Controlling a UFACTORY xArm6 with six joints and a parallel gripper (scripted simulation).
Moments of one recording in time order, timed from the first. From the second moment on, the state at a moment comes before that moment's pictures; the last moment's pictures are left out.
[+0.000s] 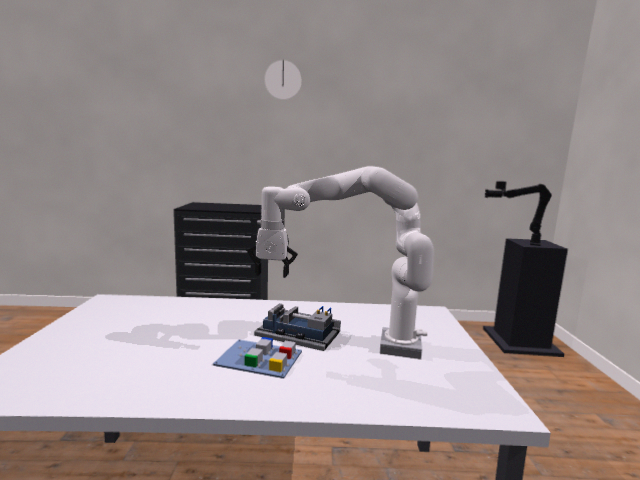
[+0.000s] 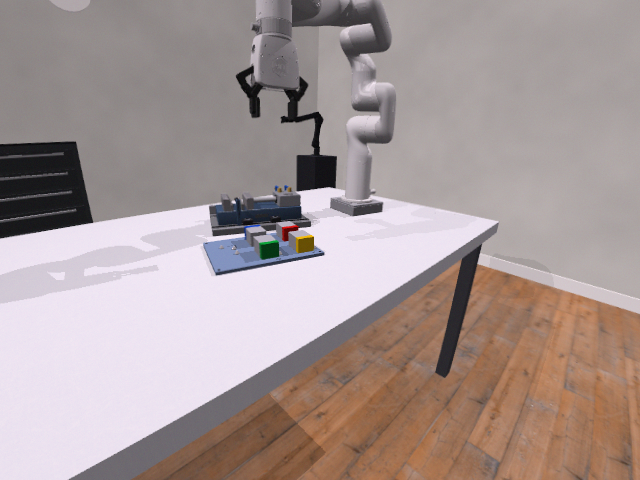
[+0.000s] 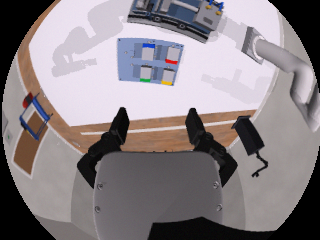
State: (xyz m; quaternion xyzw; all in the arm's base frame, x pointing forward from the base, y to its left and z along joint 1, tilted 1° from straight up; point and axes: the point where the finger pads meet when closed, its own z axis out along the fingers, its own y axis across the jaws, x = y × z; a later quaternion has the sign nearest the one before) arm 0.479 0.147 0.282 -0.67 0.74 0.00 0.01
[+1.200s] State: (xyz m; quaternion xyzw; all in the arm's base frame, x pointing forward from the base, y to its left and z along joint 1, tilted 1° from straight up) arm 0.479 0.147 0.282 -0.55 0.84 0.01 0.01
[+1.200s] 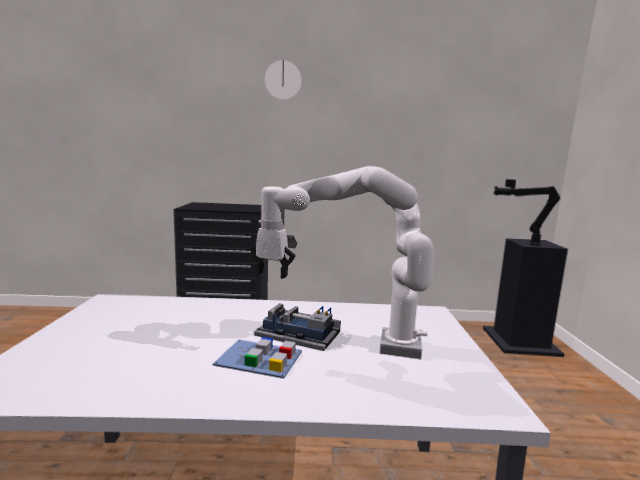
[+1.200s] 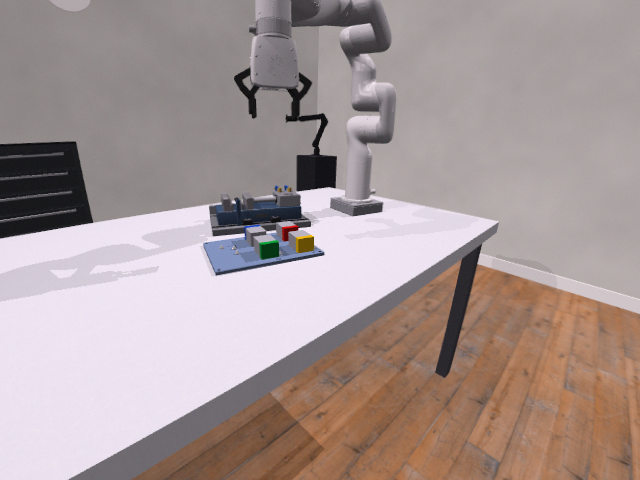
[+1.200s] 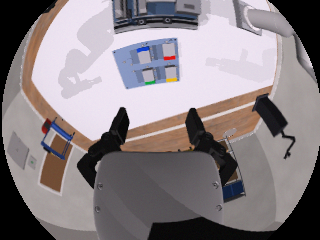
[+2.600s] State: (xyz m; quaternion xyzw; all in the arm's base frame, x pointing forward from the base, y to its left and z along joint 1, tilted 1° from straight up) arm 0.479 0.147 0.282 -0.32 0.95 0.01 0.00
